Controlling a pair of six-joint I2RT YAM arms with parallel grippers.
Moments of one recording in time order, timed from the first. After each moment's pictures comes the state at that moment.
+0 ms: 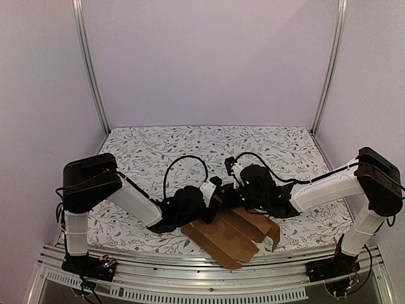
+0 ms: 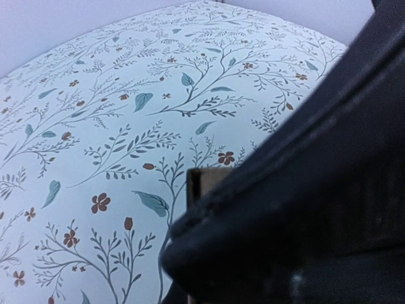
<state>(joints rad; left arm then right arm) -1.10 2.05 0.85 0.76 -0.30 -0.15 1.01 1.70 0.79 0.41 0.13 0.57</state>
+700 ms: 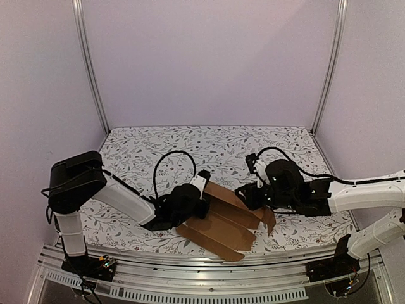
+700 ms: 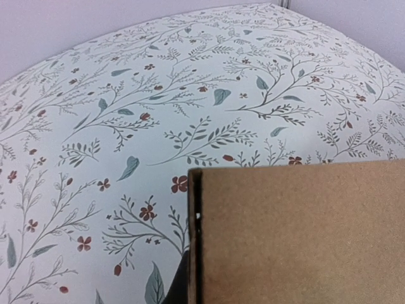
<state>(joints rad) -1.11 1.95 0.82 0.63 -0.51 -0.24 1.02 1.34 0.71 0.07 0.18 0.54</state>
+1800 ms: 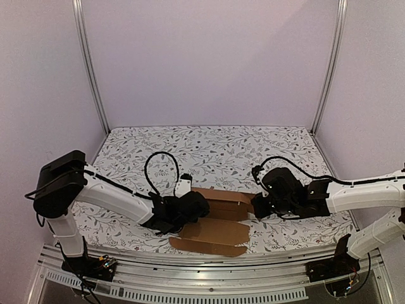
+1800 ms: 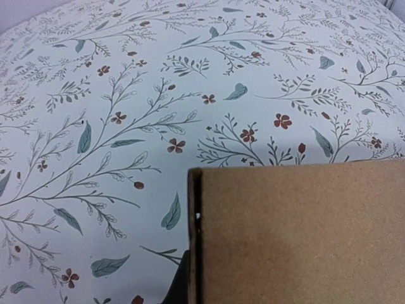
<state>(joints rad) -1.19 1.84 0.91 -0.04 -0.79 -0.80 0.99 1.32 0.68 -0.19 0.28 0.52</state>
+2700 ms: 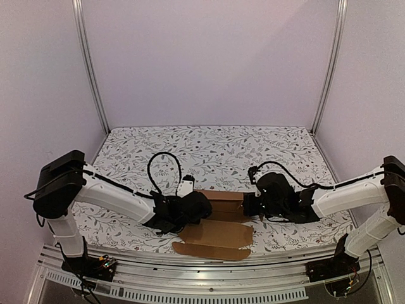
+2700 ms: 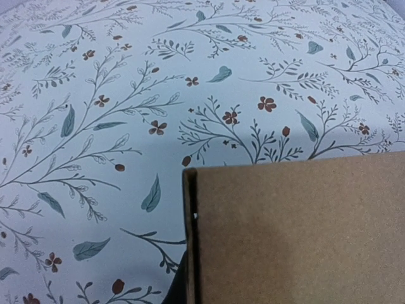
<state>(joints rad) -1.20 1.84 0.95 -0.11 -0.74 -0.84 0.99 1.48 0.62 0.18 0.23 0.68</state>
